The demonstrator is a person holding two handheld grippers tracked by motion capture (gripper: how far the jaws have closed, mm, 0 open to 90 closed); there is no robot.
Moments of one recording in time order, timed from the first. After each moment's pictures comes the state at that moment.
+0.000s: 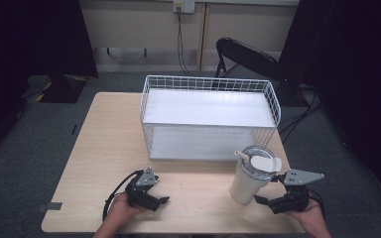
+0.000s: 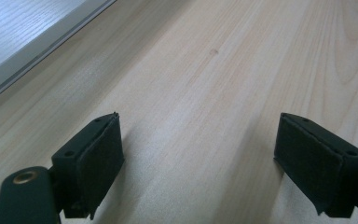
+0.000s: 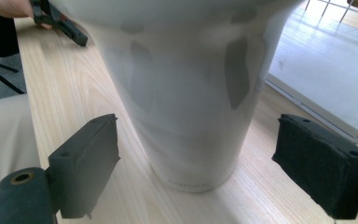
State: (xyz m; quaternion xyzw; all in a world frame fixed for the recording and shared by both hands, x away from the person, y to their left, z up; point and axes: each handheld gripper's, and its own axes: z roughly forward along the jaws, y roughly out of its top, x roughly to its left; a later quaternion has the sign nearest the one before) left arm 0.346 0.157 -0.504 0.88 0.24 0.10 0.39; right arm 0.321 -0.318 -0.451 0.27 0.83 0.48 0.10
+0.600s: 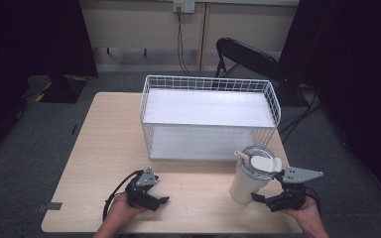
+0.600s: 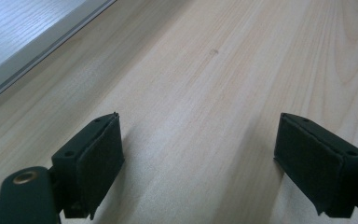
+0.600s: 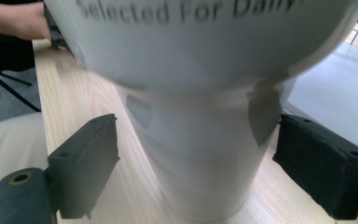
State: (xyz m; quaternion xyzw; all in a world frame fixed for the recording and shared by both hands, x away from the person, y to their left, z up) left arm 0.346 0.157 -0.504 0.88 0.24 0.10 0.39; right arm 0.324 -0.309 -0.445 0.26 0.82 0.51 0.09
